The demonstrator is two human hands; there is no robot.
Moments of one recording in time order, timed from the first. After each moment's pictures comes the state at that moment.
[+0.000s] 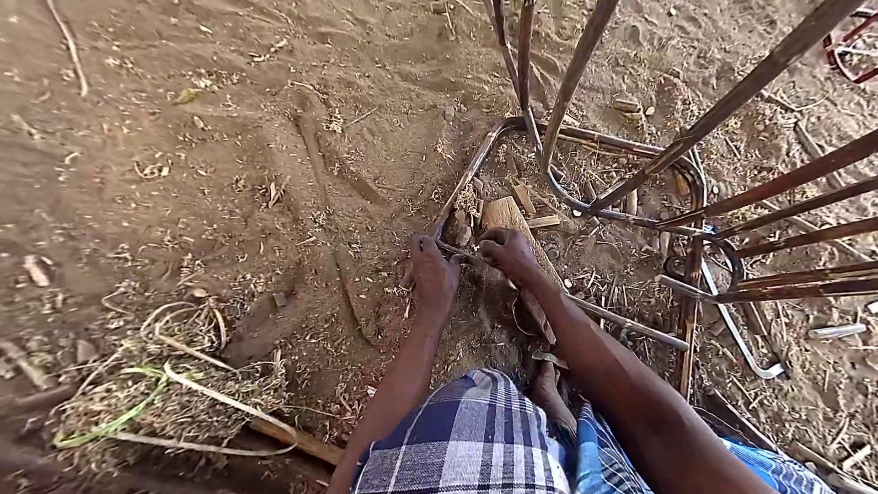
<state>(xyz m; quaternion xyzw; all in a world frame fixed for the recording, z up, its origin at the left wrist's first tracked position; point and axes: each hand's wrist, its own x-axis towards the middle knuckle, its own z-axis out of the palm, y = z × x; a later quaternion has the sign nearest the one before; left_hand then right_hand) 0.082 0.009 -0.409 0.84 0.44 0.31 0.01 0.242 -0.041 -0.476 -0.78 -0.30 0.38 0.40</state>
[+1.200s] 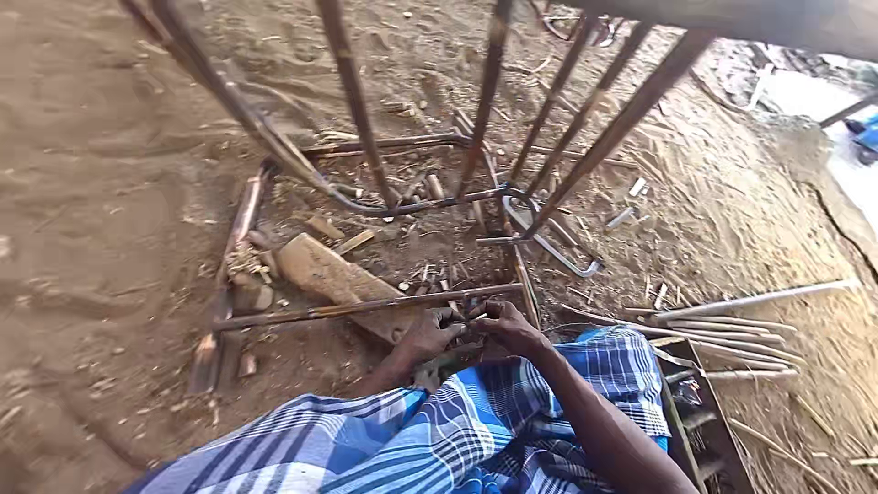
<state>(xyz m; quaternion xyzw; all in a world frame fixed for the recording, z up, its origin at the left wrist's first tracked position) 0.175 -0.192 -0.424 0.74 0.07 -0.24 0.62 0.231 -0.410 -0.422 -0.65 -0.07 0.40 0.65</state>
